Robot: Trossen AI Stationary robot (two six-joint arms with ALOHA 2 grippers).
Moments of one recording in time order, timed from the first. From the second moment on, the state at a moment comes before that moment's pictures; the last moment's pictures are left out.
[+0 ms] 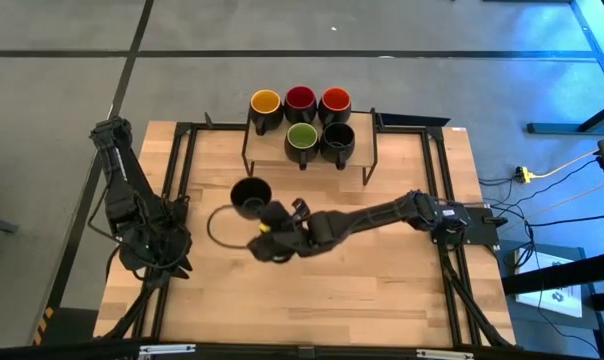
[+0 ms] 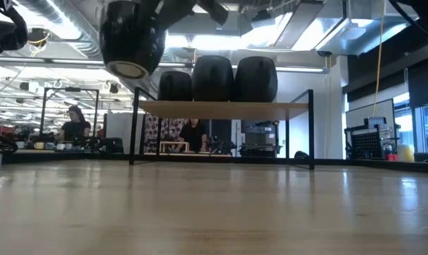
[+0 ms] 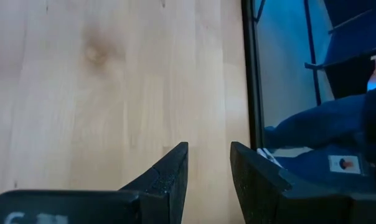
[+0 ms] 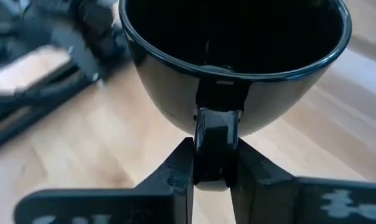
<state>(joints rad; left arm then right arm) -1.13 0.70 0.59 -0.73 -0.30 -1.17 0.28 2.32 2.35 -0.94 0.64 0.86</state>
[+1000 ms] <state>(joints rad) -1.13 0.70 0.59 -0.73 -0.33 -1.01 0.03 2.33 2.35 -0.91 0.75 0.88</state>
